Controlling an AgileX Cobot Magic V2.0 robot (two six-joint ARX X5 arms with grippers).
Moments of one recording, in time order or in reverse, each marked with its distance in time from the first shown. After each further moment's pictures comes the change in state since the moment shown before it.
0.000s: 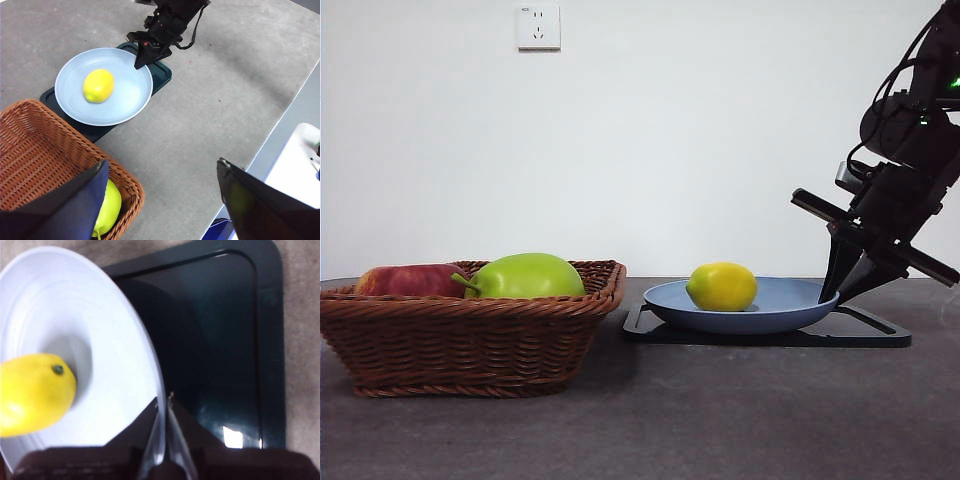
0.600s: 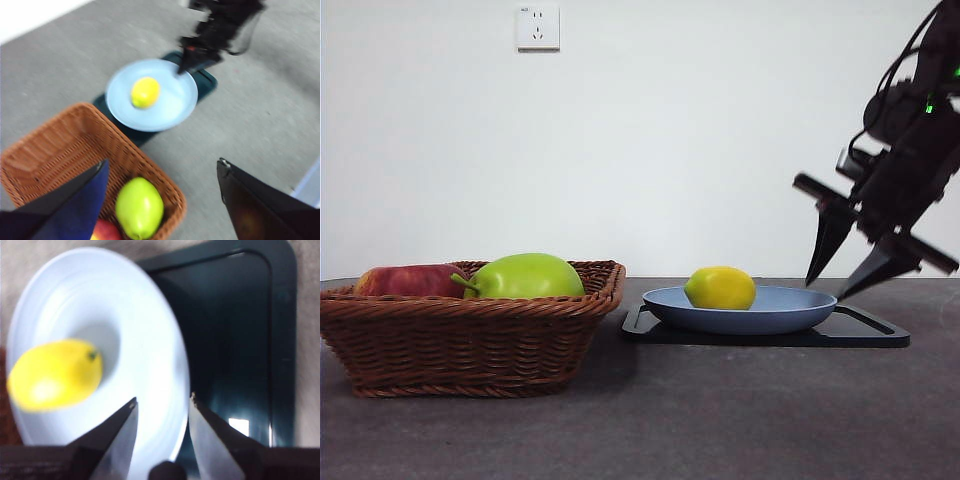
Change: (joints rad) left arm 0.000 0.006 0.000 0.026 -0.191 0.008; right arm -0.002 -0.055 0.000 -0.048 -0.040 -0.034
